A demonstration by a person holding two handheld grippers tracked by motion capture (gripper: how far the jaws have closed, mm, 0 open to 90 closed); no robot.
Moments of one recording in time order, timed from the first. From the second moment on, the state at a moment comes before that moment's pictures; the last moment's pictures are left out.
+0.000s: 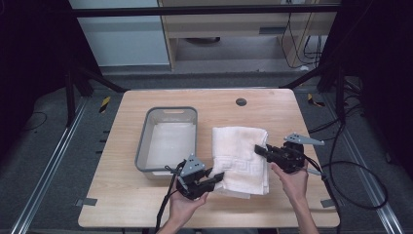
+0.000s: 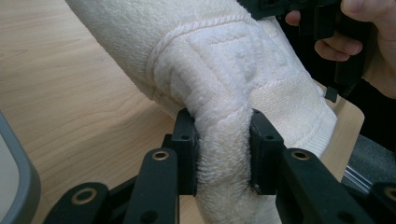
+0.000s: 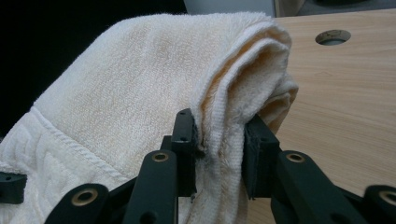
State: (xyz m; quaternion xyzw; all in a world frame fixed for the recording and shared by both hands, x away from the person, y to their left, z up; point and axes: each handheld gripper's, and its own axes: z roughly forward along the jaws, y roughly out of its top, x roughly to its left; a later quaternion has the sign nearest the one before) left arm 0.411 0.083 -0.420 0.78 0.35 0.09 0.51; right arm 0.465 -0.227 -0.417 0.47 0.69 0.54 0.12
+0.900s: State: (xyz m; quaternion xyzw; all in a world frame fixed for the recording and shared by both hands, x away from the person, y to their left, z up) left arm 0.406 0.091 -0.399 0.77 0.34 0.11 0.53; right arm 0.464 -0.220 -0.397 0.45 0.69 0.55 0.14
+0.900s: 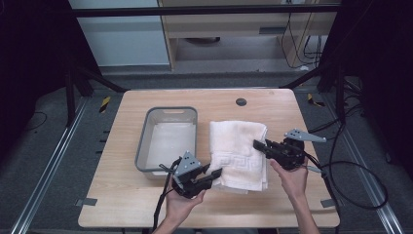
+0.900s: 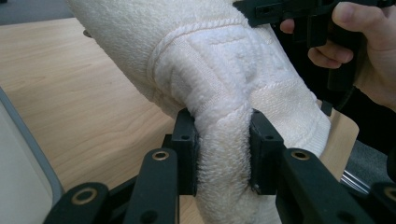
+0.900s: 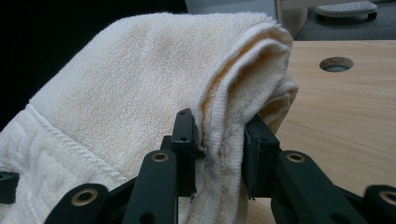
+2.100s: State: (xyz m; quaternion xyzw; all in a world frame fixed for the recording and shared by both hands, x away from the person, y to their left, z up) left arm 0.418 0.122 -0.371 0.75 0.34 0.14 0.54; right arm 0.480 -0.189 -0.364 0.43 0.68 0.57 0.15
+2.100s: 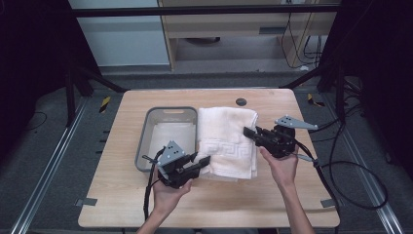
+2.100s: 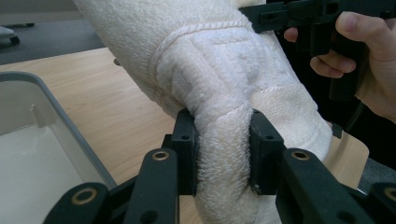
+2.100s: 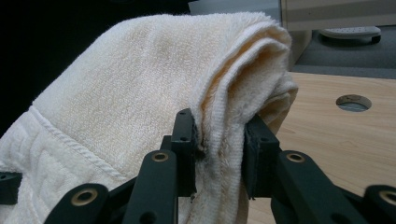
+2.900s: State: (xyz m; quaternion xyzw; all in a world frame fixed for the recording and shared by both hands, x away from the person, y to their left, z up) left arm 0.425 0.156 -0.356 0.74 0.36 0.16 0.54; right arm 0.499 -0.150 -0.344 0.41 0.69 0.58 0.15
